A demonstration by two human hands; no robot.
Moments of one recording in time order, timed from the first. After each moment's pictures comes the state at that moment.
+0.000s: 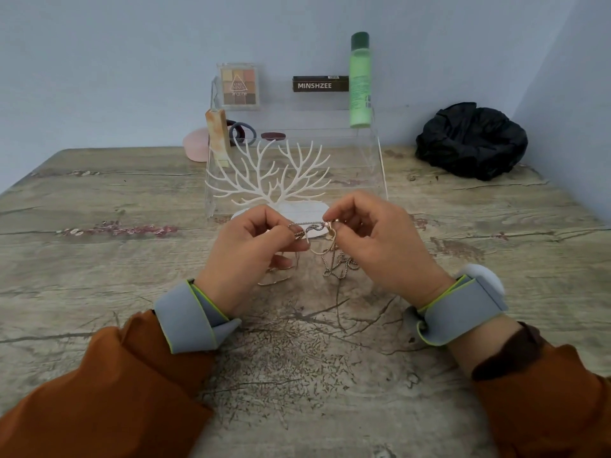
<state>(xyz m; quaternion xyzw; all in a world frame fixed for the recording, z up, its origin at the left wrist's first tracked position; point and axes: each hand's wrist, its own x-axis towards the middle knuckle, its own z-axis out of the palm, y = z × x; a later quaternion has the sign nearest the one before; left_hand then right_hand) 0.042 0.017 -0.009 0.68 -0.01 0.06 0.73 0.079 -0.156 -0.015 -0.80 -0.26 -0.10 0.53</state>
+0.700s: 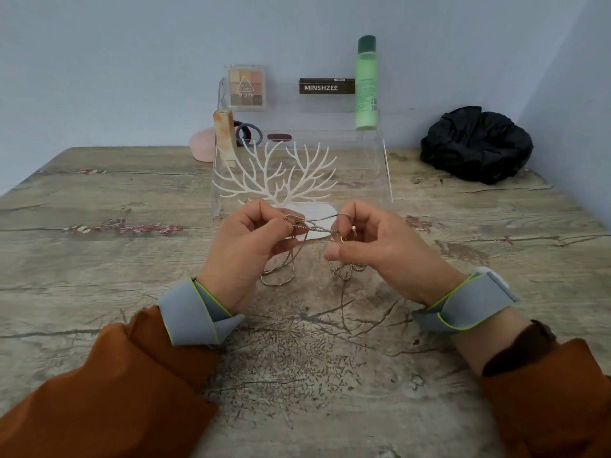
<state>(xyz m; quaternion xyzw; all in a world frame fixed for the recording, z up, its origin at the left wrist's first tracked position) 0.047 0.022 -0.010 0.62 -0.02 0.09 0.78 0.082 -0.162 -0.016 -0.70 -0.26 0.12 0.65</state>
